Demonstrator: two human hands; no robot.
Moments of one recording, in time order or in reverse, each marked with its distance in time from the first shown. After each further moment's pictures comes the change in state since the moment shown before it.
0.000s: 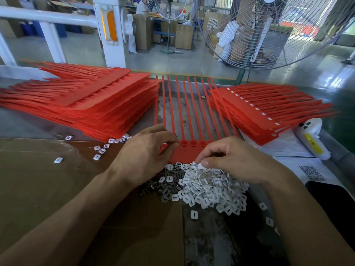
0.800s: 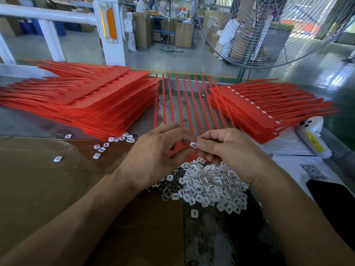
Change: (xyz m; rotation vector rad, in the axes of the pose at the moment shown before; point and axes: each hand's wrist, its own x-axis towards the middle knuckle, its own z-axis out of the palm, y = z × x) left_hand 0.001 0.012 0.010 -0.104 0.067 0.228; right_hand 0.007 -0.012 0.012 0.433 0.141 0.039
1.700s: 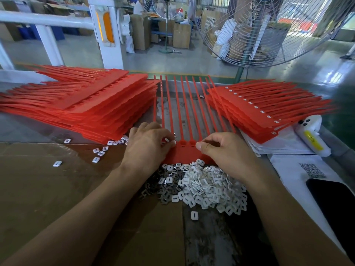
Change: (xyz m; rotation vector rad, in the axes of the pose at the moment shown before) left_hand 0.011 -0.037 0.016 0.334 -0.070 -0.449; right_hand 0.006 0.011 0.003 -0.380 0.231 0.059
